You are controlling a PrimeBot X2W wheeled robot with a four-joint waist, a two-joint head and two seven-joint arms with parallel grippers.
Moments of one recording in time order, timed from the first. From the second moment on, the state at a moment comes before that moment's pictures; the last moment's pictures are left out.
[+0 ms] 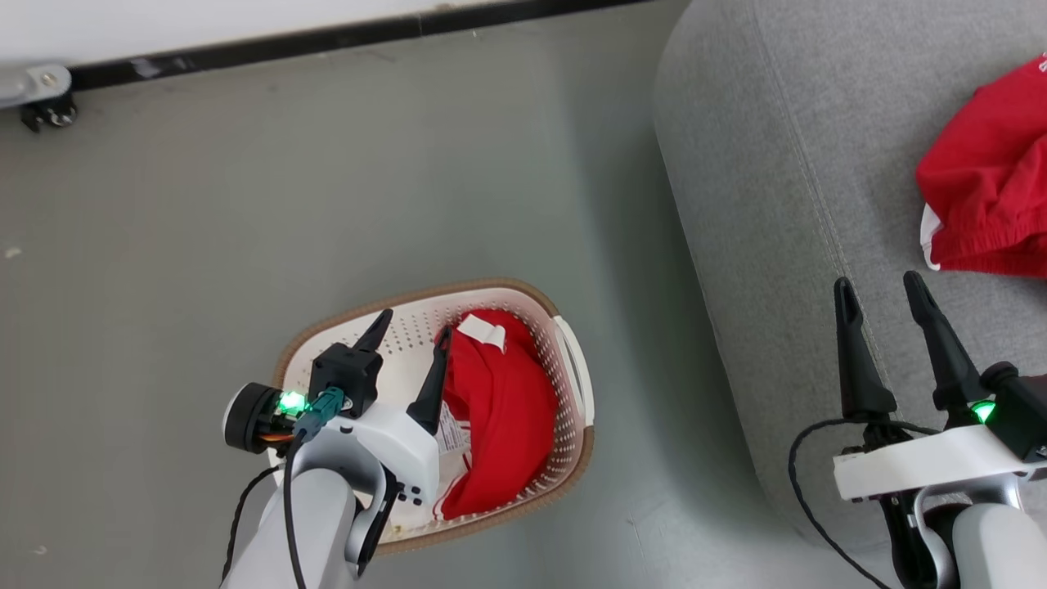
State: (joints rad) left arm -0.45 0.05 -0.35 0.65 -0.16 0.00 -0.21; right arm -0.11 -0.04 -0.09 0.05 0.17 0.13 -0.07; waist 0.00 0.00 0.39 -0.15
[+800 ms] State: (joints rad) left arm -0.57 0.06 -0.34 0.84 -0.17 0.00 -0.17; right arm -0.26 -0.04 -0.05 0.05 0.22 0.13 -0.15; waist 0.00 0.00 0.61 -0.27
